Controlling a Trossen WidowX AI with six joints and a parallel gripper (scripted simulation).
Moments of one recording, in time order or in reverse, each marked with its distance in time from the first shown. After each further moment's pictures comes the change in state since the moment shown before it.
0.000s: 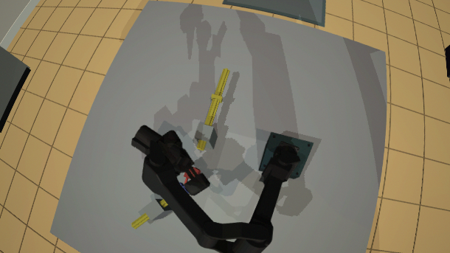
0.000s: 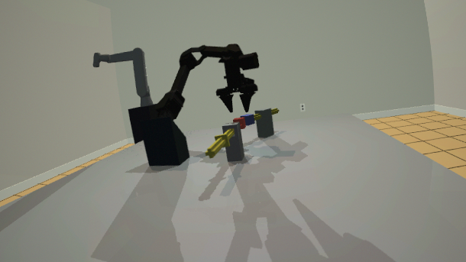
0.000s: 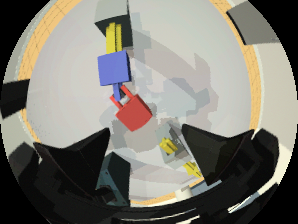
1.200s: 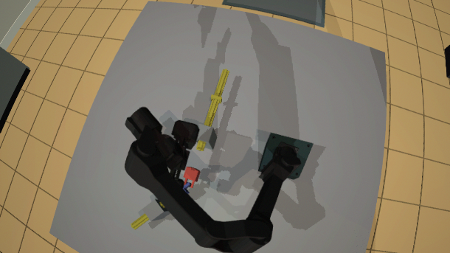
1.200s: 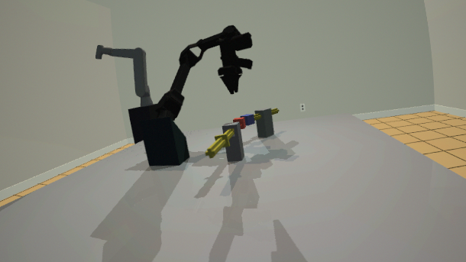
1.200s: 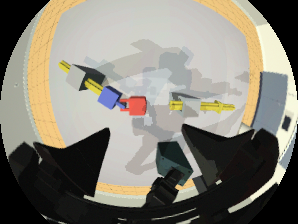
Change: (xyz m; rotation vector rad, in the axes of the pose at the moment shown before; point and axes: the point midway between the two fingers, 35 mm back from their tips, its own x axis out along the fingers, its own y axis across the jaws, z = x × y) arm -0.075 0.003 -0.006 0.871 -0.005 0.015
